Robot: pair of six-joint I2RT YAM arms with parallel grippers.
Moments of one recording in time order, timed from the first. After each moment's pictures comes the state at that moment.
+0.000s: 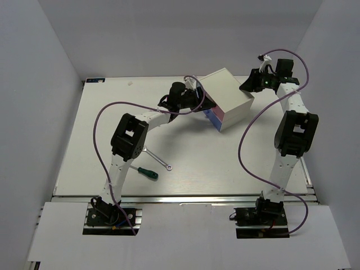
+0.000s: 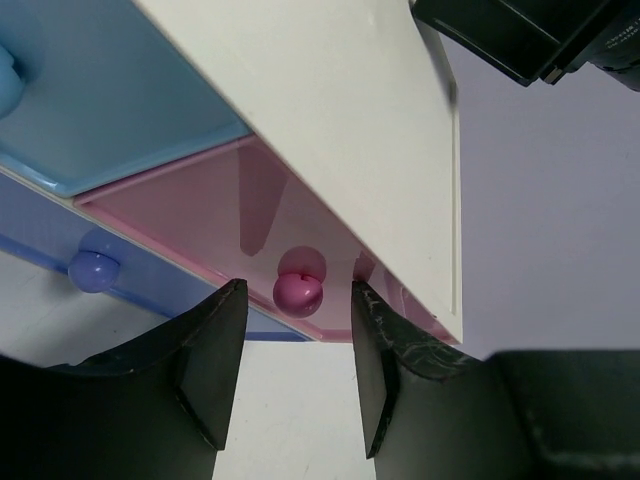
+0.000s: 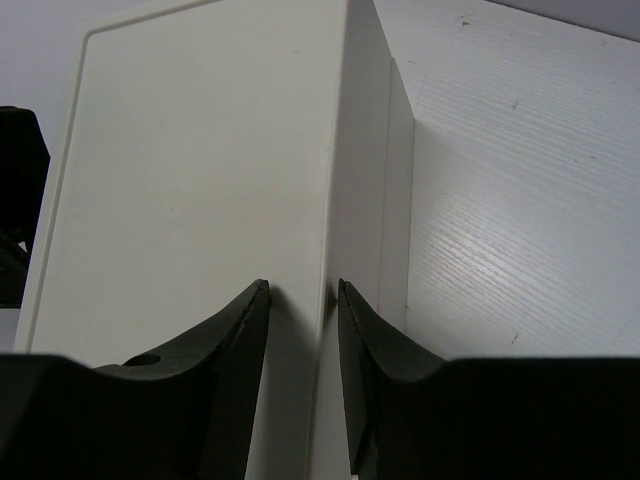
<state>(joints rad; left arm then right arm) -0.56 2.34 1.76 0.33 0.59 -0.87 -0.12 2.15 1.90 -0.45 -0.84 -0.16</state>
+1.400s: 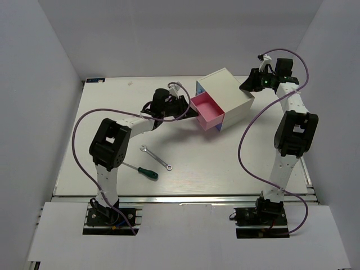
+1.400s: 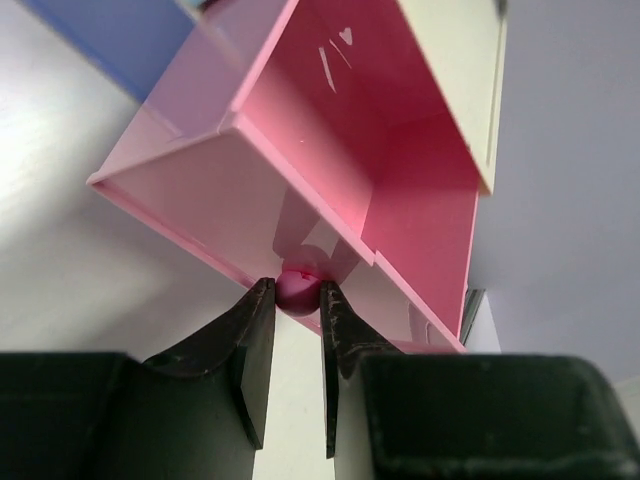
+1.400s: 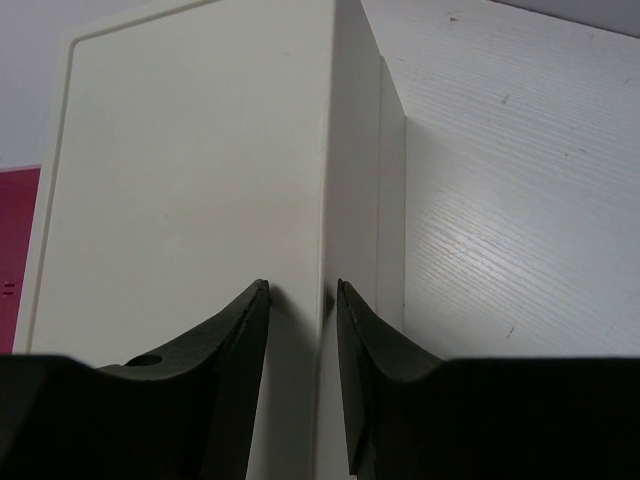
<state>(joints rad) -0.49 2.05 1.37 0.31 0.57 -0.74 -0.12 2.15 1.91 -0.46 -0.80 -0.15</state>
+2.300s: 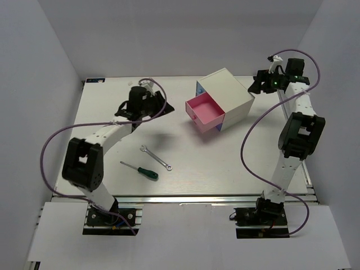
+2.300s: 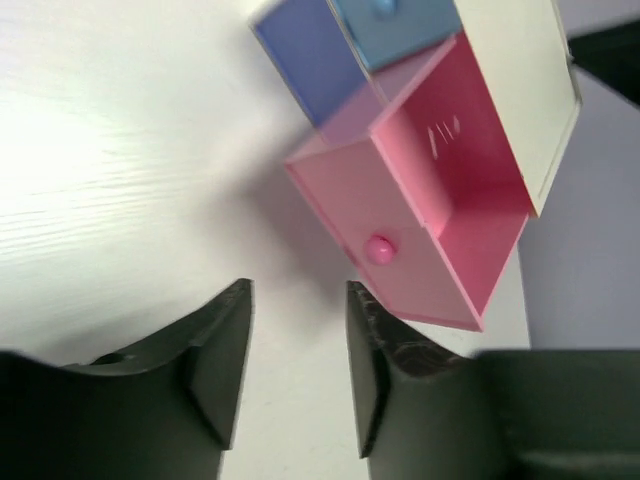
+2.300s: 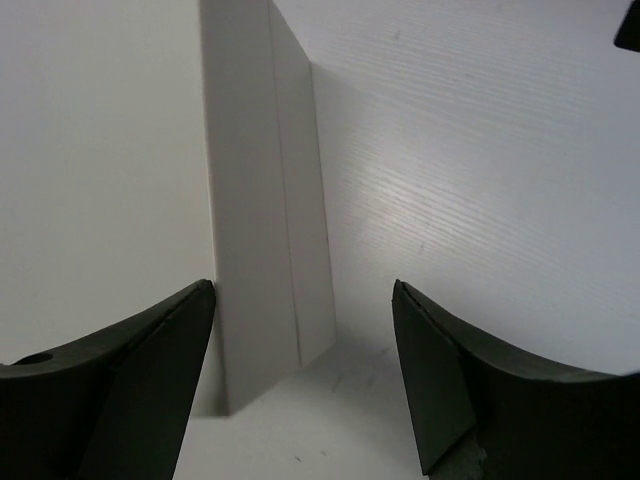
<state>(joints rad) -0.39 1.71 1.18 0.05 0.34 -0.65 -0.19 2.12 1.93 -0.56 -0.71 -0.22</state>
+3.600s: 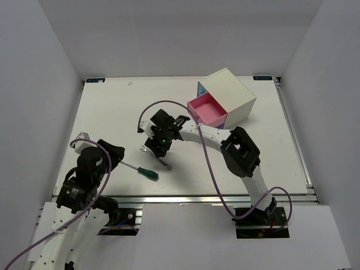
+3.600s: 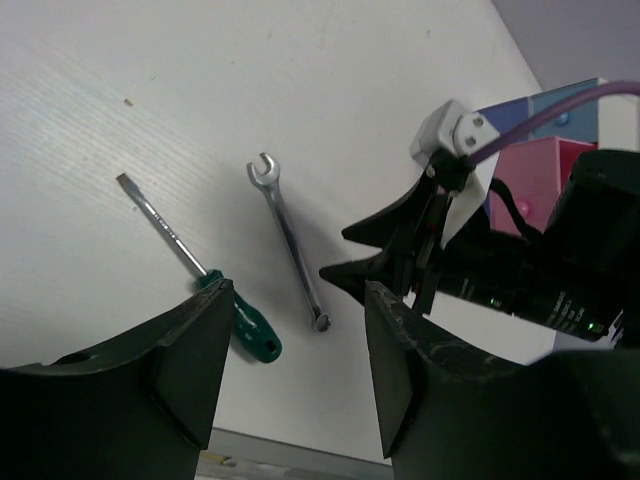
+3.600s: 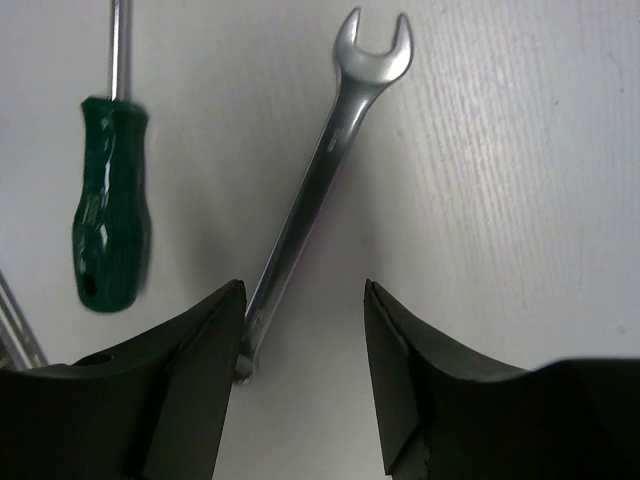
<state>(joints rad) -0.32 0.43 0.75 -0.82 -0.27 -0.94 0.96 2.12 1.71 -0.61 -0.33 -0.28</state>
